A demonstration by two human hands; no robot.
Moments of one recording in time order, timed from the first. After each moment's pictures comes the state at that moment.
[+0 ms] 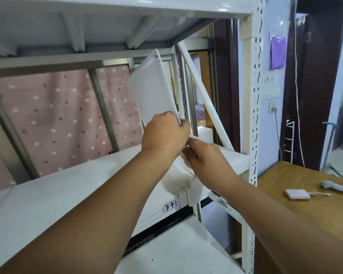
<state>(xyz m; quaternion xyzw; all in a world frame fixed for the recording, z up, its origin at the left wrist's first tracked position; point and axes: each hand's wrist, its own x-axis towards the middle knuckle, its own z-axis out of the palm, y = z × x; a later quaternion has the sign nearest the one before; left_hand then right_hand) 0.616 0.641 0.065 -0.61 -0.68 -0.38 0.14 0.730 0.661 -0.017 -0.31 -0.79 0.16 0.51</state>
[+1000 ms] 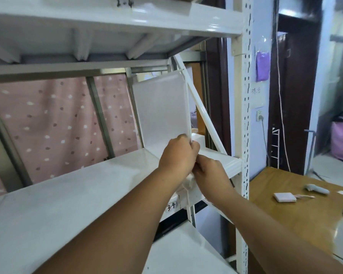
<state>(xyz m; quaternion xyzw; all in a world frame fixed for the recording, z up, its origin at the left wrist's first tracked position) 0.630 0.636 0.032 -0.66 -0.66 -0.36 -0.03 0.728 0.646 -0.042 -0.43 -0.74 0.16 0.50</state>
